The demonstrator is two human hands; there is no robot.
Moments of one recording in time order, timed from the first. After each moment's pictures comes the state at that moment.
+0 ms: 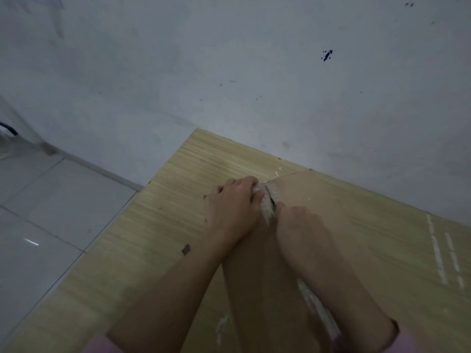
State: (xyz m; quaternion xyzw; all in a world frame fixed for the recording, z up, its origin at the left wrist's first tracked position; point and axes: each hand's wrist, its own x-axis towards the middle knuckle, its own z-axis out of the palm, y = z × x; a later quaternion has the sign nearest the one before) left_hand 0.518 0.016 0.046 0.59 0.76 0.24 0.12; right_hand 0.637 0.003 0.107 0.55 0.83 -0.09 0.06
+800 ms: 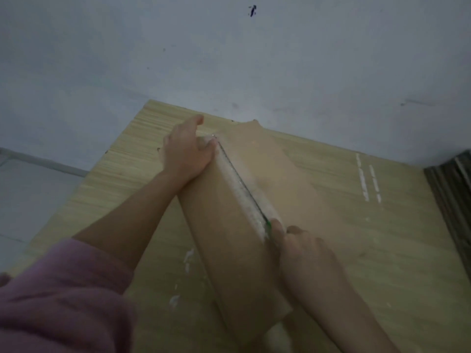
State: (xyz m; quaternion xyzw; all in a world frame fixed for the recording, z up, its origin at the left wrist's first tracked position) left_hand 0.519 0.009 0.046 0.60 0.72 0.33 0.09; right_hand 0.736 -0.127 0.109 0.58 0.79 -0.12 0.12
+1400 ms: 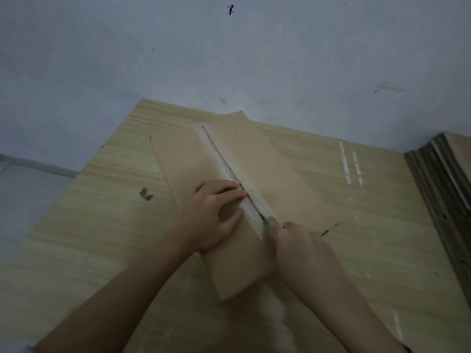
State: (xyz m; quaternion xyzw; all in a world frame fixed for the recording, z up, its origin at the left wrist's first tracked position) left_hand 0.591 -0.121 0.030 0.78 0.55 0.30 0.09; right_hand 0.768 -0.165 0.105 0.57 0.81 -0.09 0.11
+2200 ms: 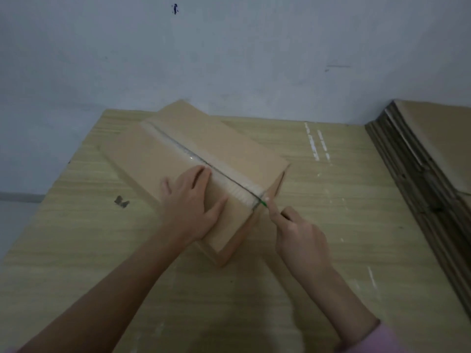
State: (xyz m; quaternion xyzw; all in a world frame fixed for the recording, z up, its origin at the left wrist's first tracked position) left_hand 0.617 -0.126 0.038 0.77 0.61 0.19 0.06; right_hand 0.821 -0.179 0.051 0.65 0.75 0.00 -0.09
